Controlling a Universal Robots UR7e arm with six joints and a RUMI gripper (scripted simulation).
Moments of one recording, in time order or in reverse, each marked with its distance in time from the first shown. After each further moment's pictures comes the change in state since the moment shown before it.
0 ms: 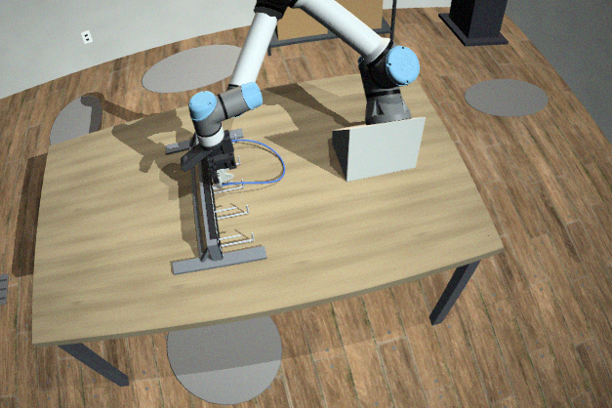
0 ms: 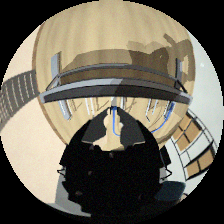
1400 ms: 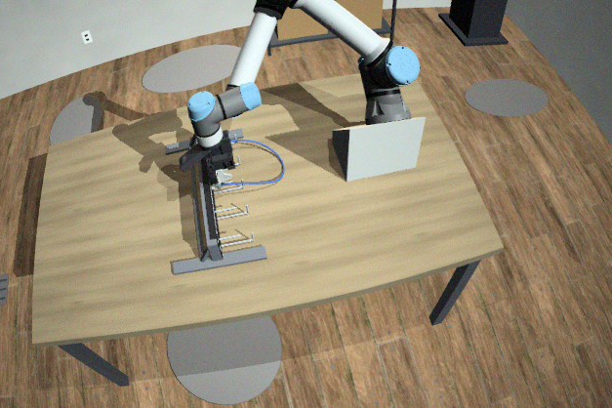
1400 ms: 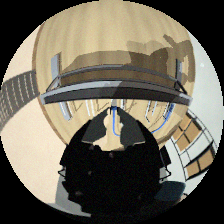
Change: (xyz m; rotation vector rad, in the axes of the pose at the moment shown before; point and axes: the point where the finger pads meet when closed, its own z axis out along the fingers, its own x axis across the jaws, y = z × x) arm 0.000 -0.004 0.000 0.001 0.000 0.001
